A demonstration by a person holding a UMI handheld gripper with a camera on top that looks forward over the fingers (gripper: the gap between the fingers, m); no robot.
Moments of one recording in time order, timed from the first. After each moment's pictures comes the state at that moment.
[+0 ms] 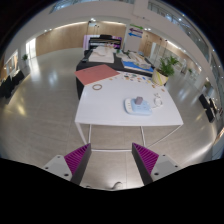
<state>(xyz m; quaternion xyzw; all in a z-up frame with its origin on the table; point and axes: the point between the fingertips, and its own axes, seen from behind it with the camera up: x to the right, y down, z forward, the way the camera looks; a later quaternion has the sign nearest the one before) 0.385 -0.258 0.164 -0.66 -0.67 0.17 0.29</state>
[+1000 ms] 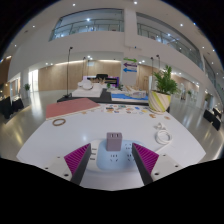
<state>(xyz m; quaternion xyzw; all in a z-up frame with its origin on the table) 0.092 -0.063 0.045 -0.59 -0.59 0.36 0.42</state>
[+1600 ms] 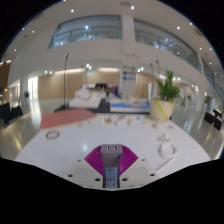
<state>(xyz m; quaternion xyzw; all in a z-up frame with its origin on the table) 0.024 -0.053 0.060 -0.57 -0.56 0.40 0.45</state>
